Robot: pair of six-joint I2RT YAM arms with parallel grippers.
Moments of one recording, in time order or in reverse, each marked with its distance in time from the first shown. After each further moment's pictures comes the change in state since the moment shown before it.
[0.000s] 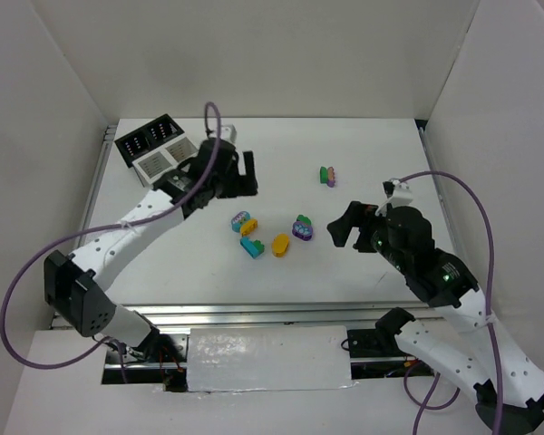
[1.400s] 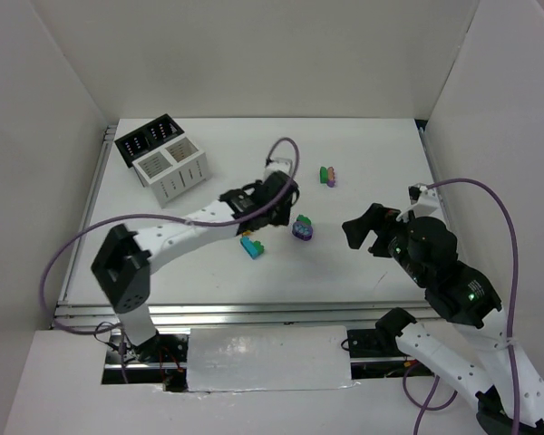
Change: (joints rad) left arm -0.354 0.311 -0.016 0.082 -0.177 -0.010; right arm 0.001 -0.091 0.076 -0.113 0.135 0.063
